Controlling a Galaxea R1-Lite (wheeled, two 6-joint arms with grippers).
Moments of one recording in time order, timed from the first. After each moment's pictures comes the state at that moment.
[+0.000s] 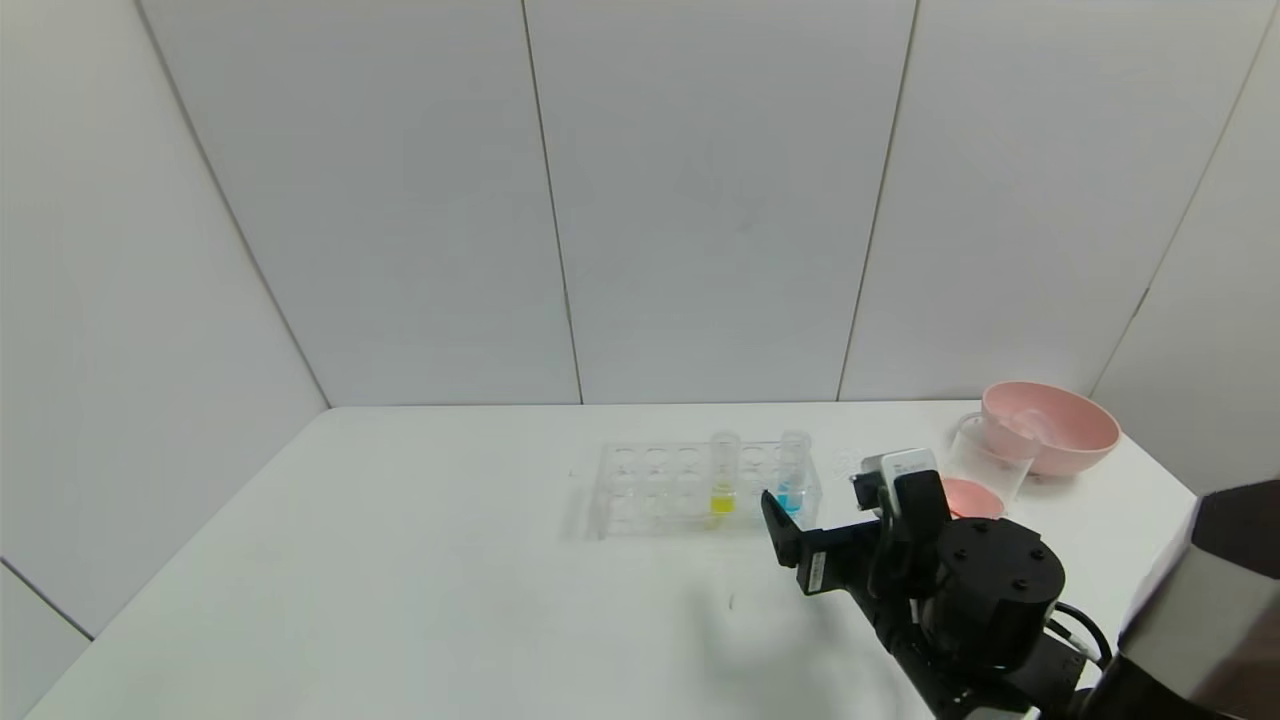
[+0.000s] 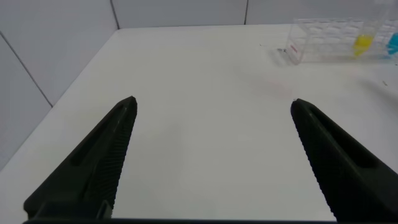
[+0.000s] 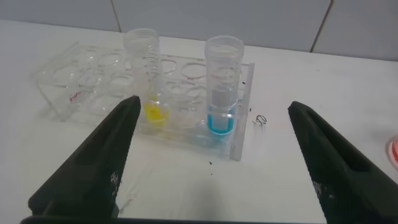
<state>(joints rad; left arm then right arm) 0.00 0.00 0.00 0.00 0.00 0.00 0.69 2.11 -0.48 -1.57 -0.45 0.06</state>
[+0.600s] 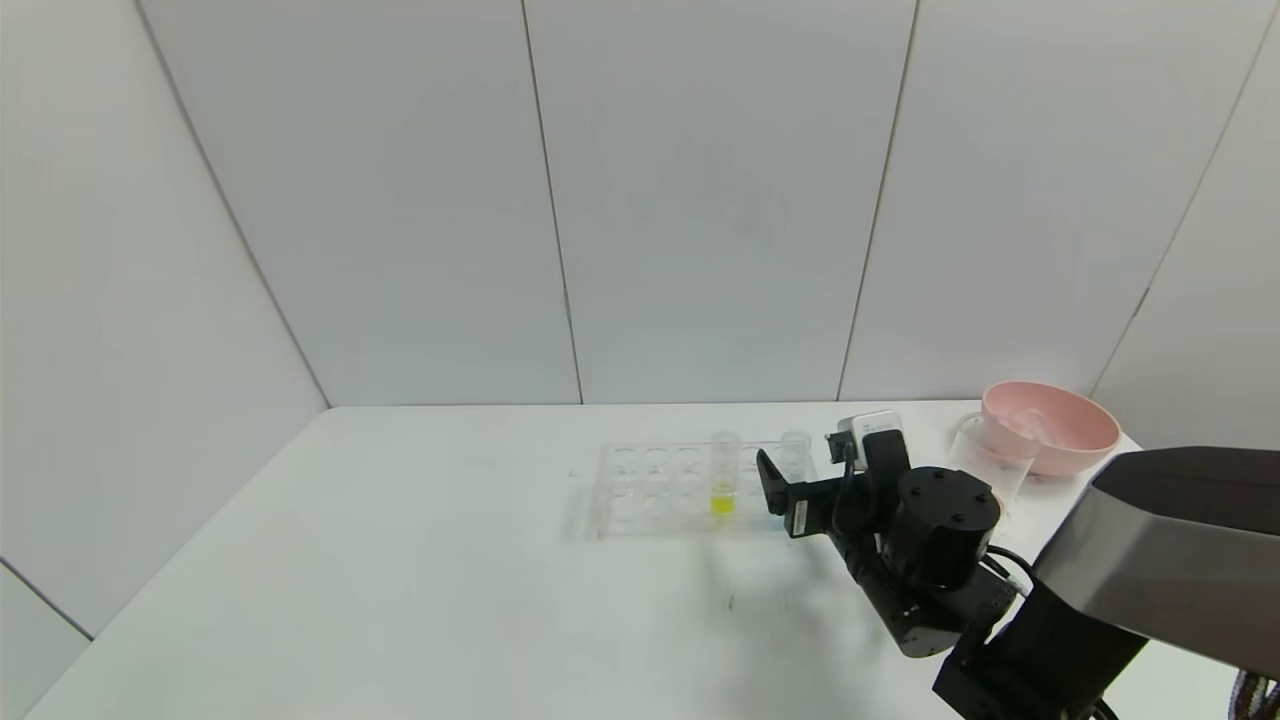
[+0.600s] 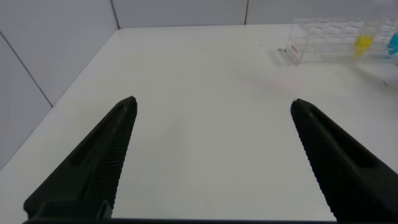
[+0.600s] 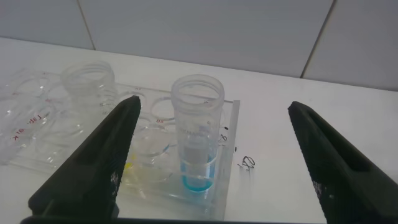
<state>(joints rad) 0.00 0.00 0.00 0.00 0.00 0.00 0.59 2.24 -0.69 -1.55 -0.38 -0.01</state>
